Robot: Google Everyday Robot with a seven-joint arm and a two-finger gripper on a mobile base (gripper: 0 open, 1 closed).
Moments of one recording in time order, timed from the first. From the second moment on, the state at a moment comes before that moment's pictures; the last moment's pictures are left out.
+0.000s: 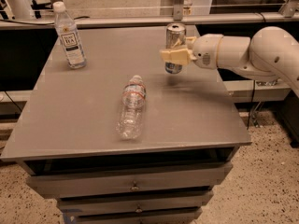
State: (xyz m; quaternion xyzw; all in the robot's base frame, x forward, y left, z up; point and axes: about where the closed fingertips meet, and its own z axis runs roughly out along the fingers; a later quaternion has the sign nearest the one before) arm 0.670 -0.068 0.913 -0.38 0.67 0.30 0.55
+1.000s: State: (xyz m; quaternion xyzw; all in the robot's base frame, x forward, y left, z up) arm 0.565 -0.047 0.886 -0.43 0.64 0.34 0.53
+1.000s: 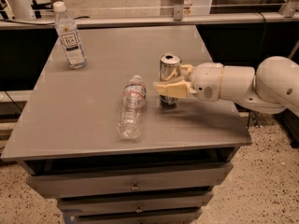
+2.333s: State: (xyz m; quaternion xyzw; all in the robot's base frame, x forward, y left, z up) arm 0.538 -0.045 0.876 -0.45 0.63 0.36 0.53
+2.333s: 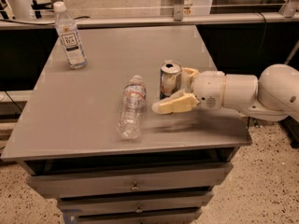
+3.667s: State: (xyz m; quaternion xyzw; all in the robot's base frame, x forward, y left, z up) arm 0.557 -0.190 0.883 -0.41 0.69 0.22 0.56
